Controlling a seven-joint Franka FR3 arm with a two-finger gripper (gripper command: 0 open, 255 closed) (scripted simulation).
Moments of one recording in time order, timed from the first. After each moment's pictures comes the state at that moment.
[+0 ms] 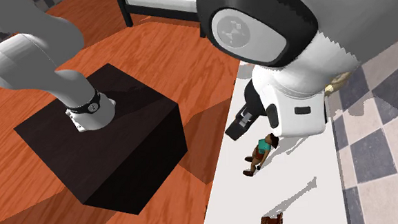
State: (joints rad) arm 0.07 0.28 0.17 -1.67 0.11 1.75 0.29
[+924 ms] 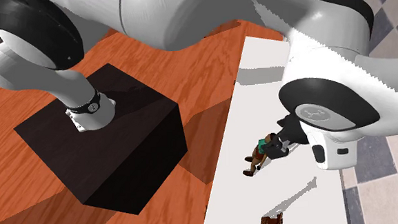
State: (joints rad) arm 0.14 0.78 0.18 -1.14 0.08 1.64 0.33
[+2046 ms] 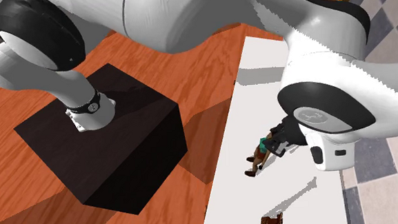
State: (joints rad) arm 0.14 0.78 0.18 -1.14 0.08 1.65 0.33
